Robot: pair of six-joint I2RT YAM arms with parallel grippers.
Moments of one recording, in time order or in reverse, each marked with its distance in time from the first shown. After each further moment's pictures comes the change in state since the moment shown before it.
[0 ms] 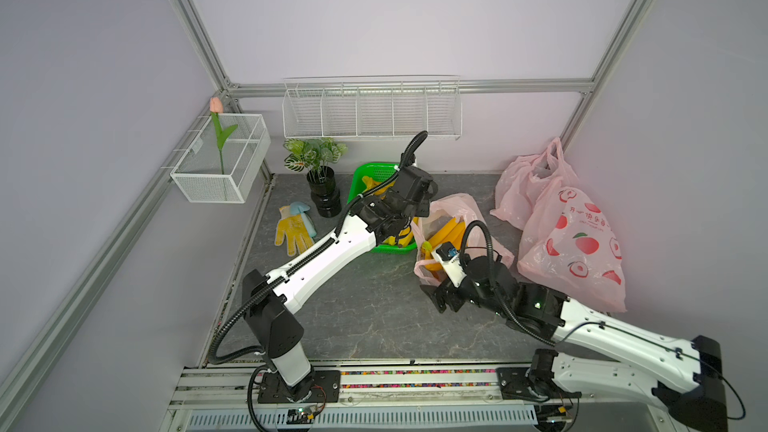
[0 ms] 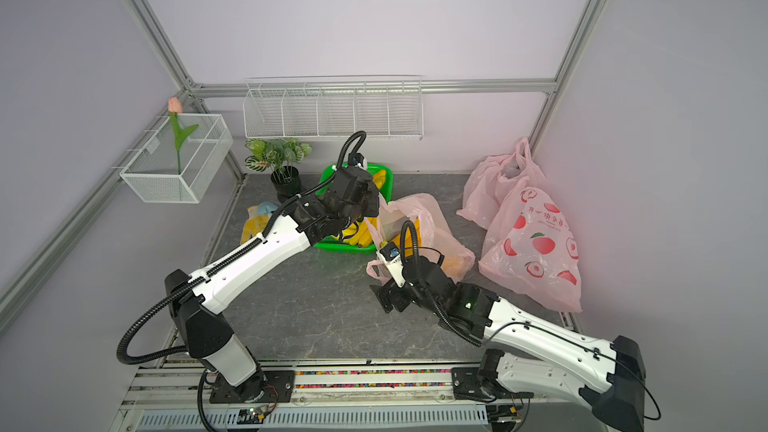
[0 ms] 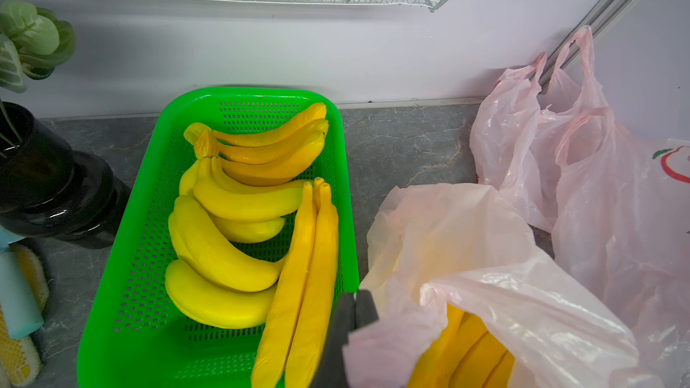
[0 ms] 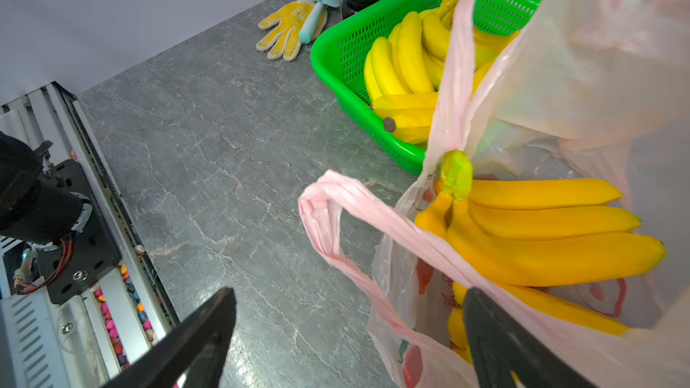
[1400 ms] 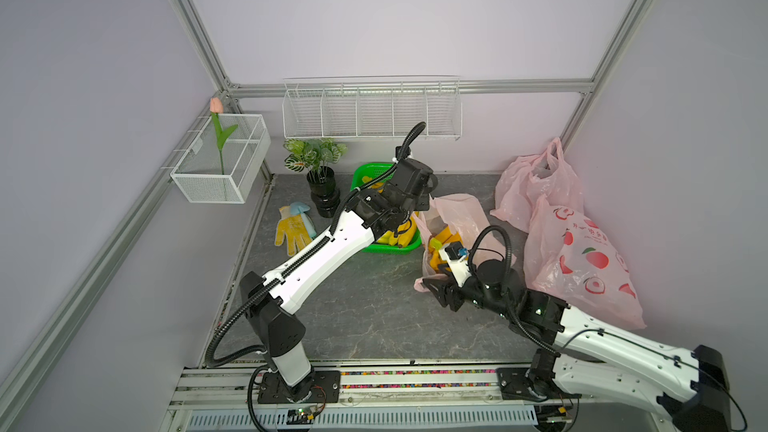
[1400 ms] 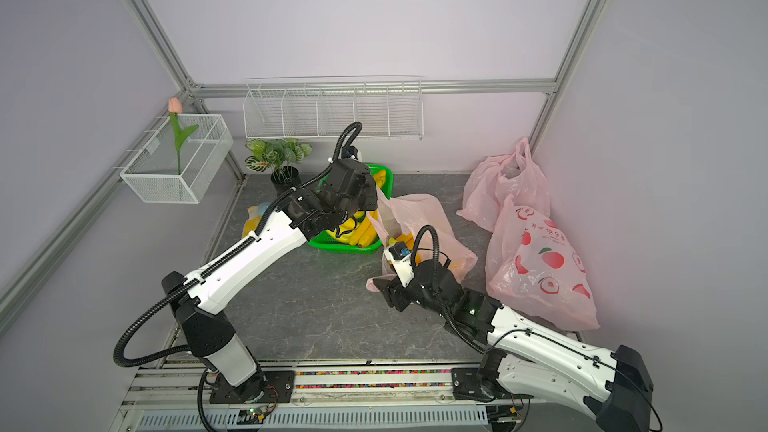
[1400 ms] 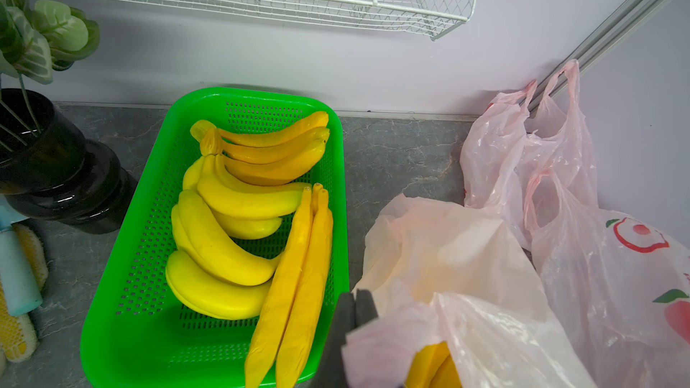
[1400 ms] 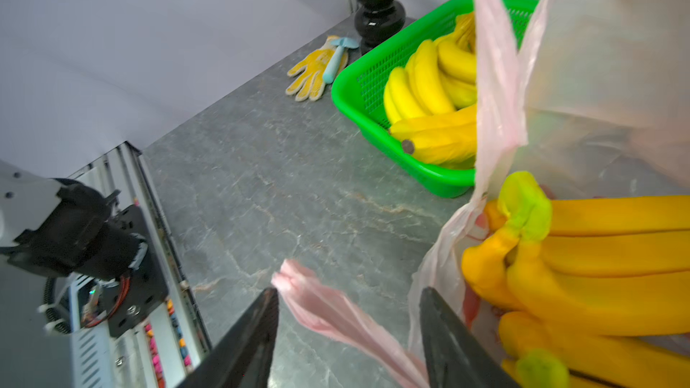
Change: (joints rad) left arm 0.000 0.016 0.113 -0.104 -0.018 -0.072; right arm -0.053 -0.103 -0.151 0.201 -0.118 0.067
